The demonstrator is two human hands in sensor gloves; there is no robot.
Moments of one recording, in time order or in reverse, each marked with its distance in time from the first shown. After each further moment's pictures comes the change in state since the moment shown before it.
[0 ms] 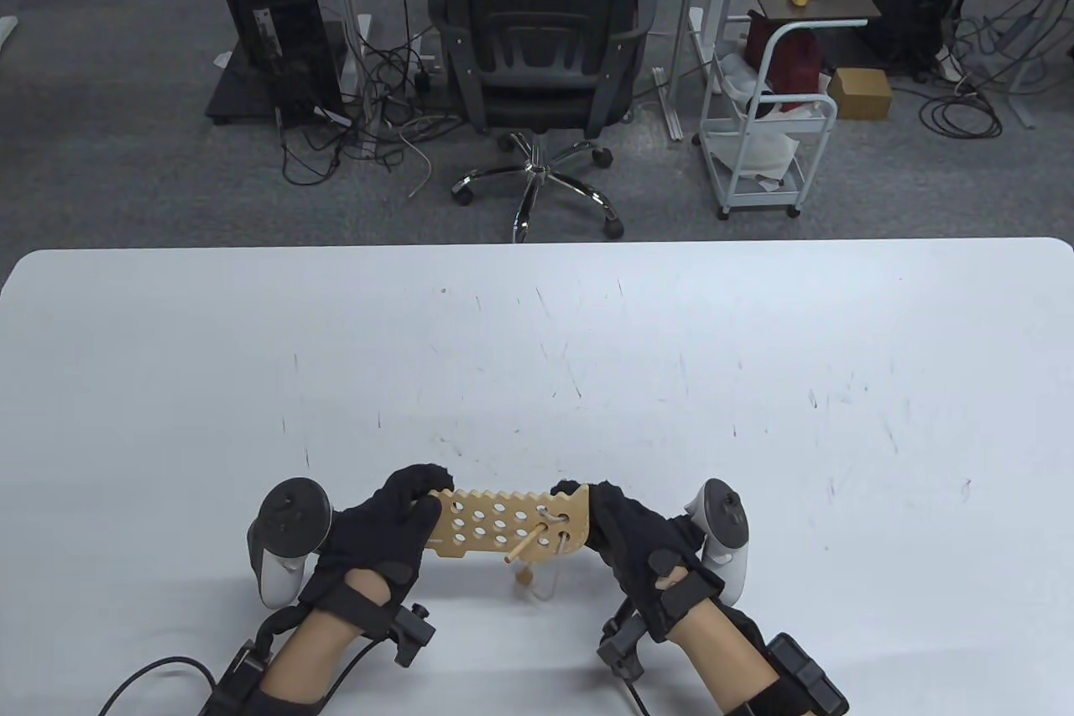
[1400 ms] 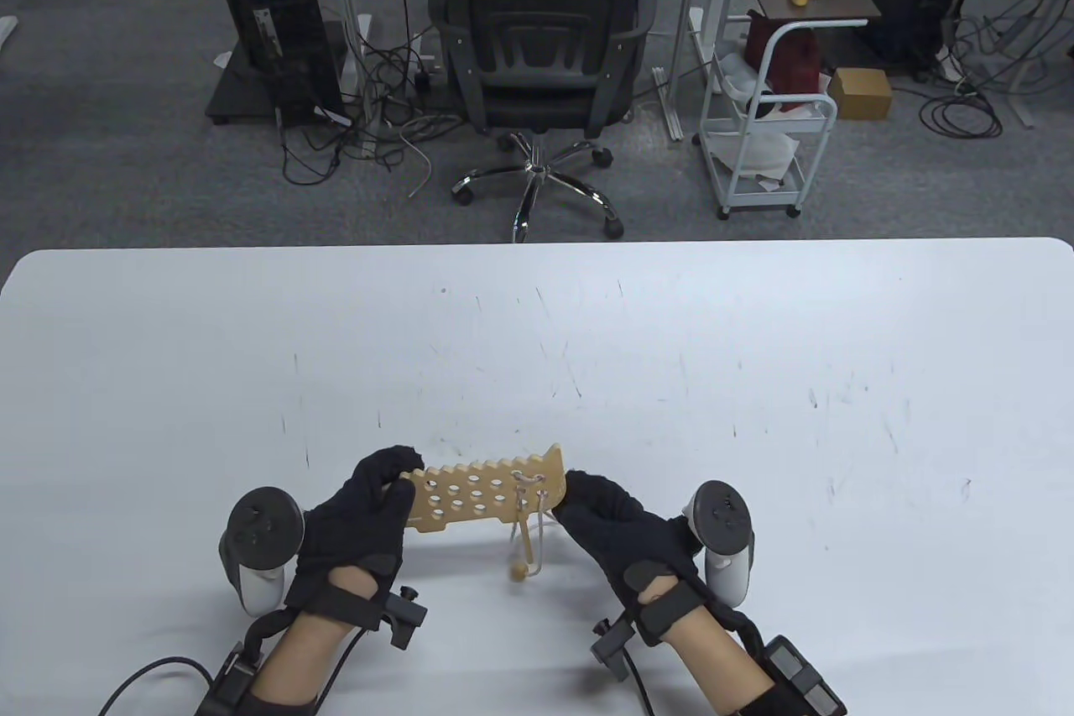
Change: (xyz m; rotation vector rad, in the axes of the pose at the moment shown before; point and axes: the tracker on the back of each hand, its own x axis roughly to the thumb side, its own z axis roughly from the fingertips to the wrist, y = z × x) left_hand 0.011 0.023 0.009 0.203 -0.063 -0.039; right_hand 0.010 0.001 0.003 -0.094 -0.052 0.306
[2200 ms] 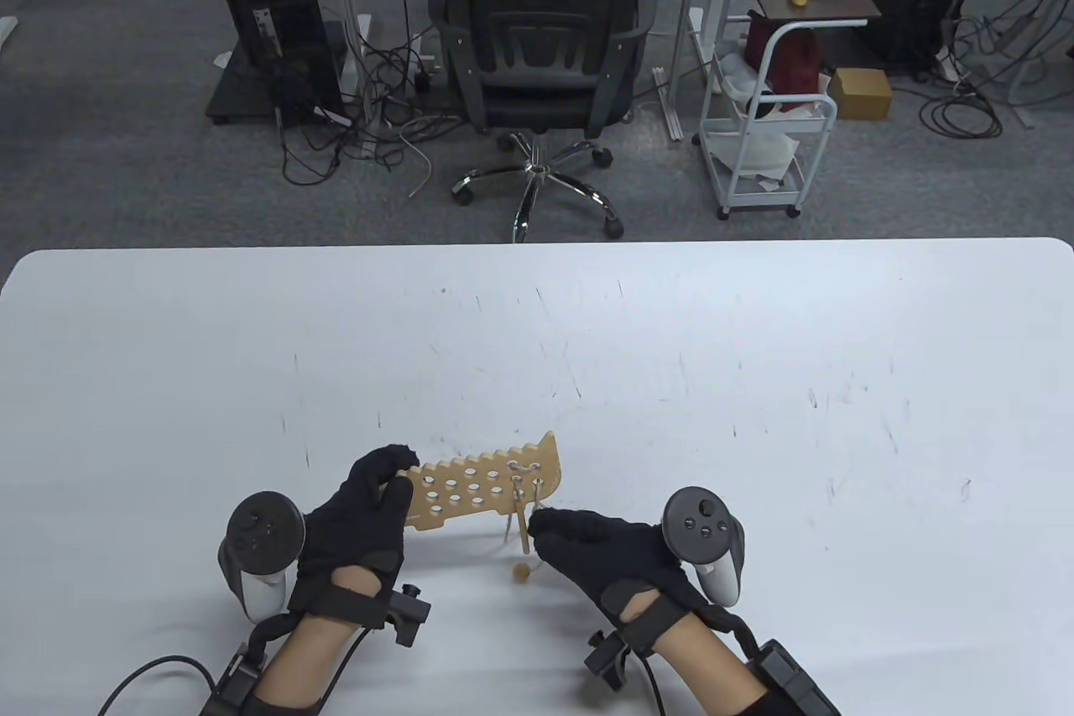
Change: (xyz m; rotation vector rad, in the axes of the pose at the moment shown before) left_hand -0.001 -0.005 0.003 0.027 0.034 0.004; right_hand 0.006 0.016 0.002 0.078 -0.036 0.283
